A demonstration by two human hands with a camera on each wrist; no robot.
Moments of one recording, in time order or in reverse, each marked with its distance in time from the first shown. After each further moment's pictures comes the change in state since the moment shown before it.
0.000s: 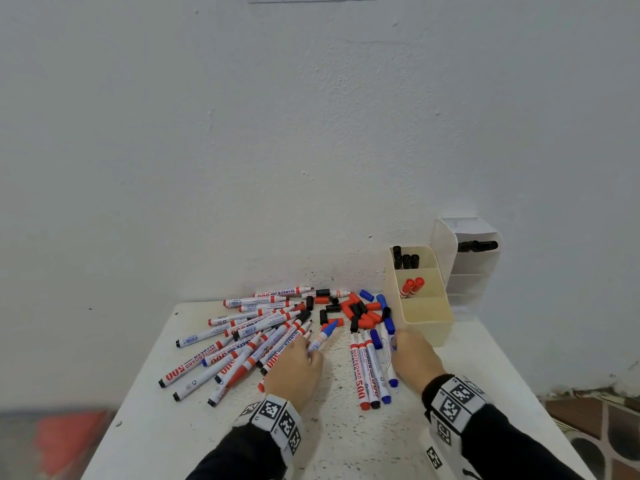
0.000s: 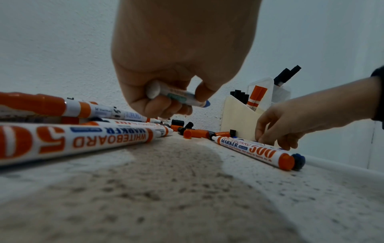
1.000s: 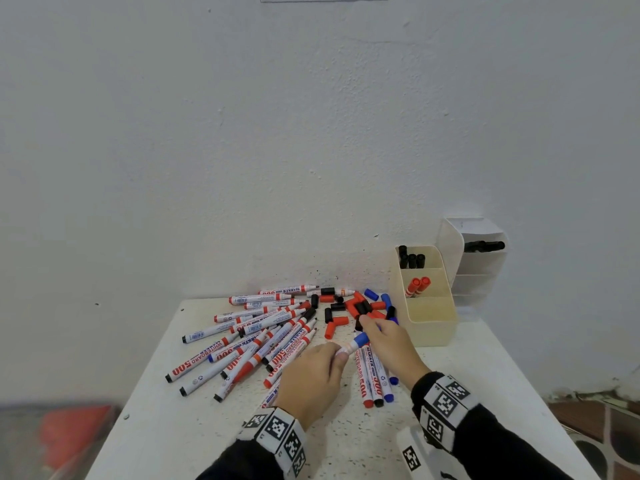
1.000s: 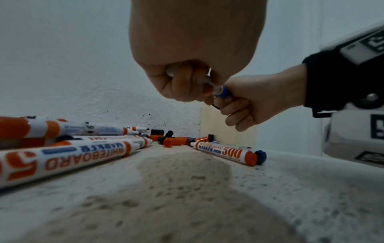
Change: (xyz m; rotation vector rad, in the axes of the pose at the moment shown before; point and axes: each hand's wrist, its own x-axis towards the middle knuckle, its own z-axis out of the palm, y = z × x) left_hand -0.026 0.013 -0.010 0.130 0.028 0.325; right_hand -0.008 -0.038 0.003 0.672 -0.010 -0.187
